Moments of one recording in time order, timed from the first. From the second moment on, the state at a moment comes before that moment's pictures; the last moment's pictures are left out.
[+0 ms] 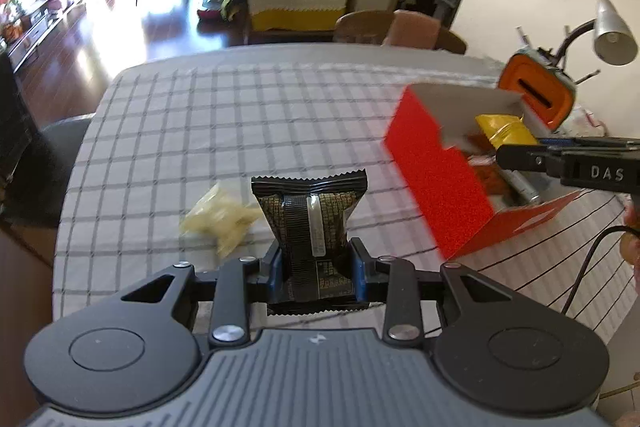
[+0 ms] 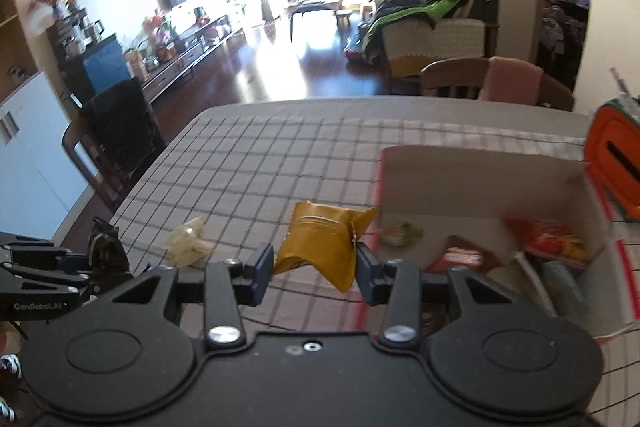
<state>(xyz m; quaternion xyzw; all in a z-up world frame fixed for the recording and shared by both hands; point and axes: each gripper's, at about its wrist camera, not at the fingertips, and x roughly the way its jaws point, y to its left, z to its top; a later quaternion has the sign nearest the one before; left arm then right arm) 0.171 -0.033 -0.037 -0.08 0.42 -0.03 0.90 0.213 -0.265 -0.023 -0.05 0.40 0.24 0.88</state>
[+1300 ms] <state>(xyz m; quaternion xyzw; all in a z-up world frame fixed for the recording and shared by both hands) 0.361 -0.251 -0.065 -0.02 0.53 -0.07 0.84 0.300 -0.437 -0.071 -0.08 0.46 0.19 0.86</state>
